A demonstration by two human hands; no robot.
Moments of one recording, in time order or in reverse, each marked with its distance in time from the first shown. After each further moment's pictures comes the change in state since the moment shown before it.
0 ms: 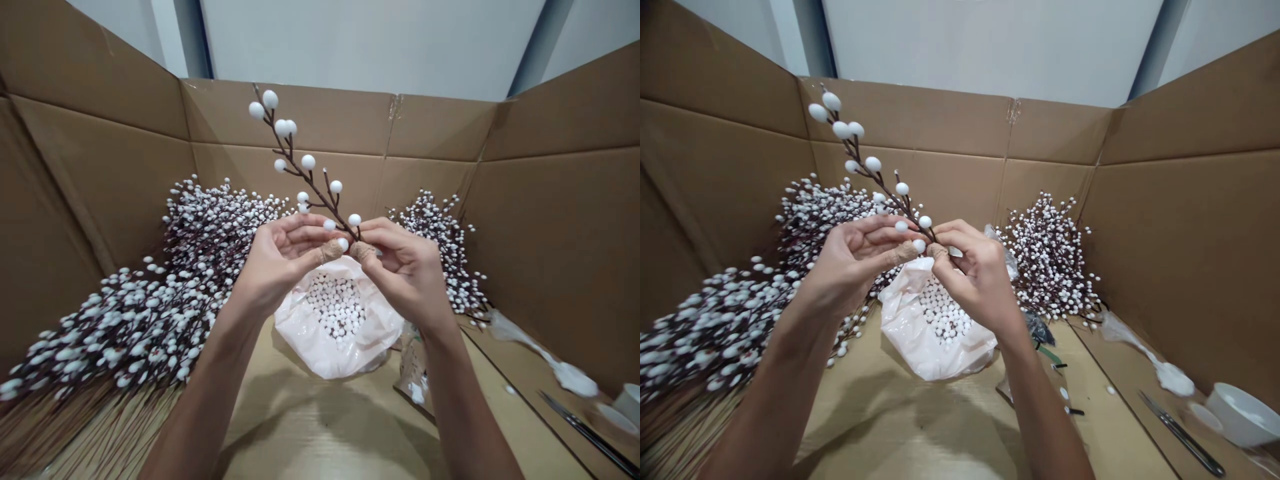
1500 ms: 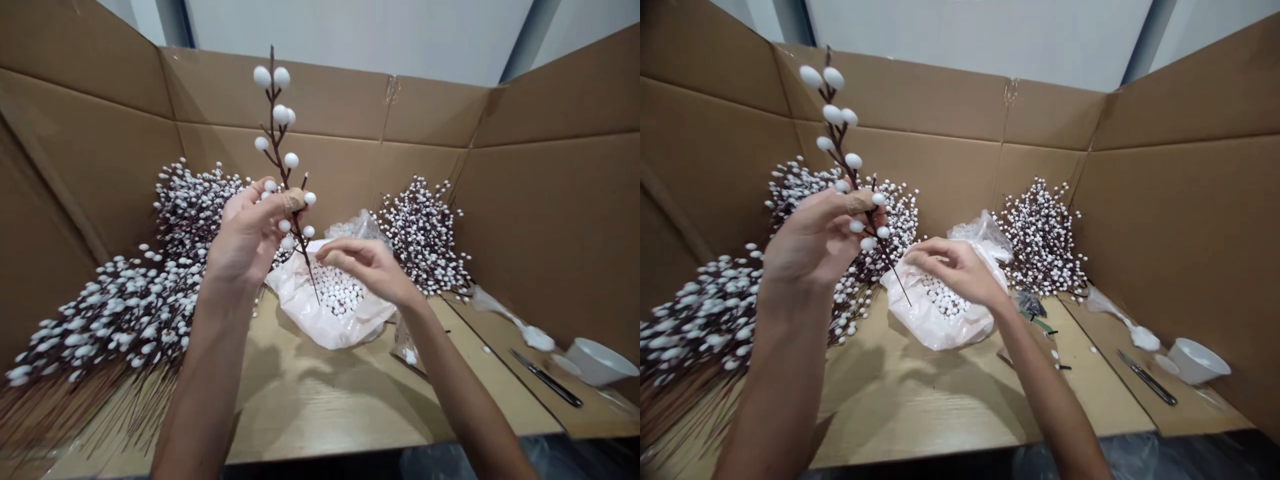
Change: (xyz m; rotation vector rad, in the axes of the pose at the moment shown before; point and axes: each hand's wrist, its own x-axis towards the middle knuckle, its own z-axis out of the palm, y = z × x) left_hand 0.000 0.025 -0.019 -0.237 0.204 -0.050; right_hand -0.015 0.015 0.028 0.387 -0.315 0.345
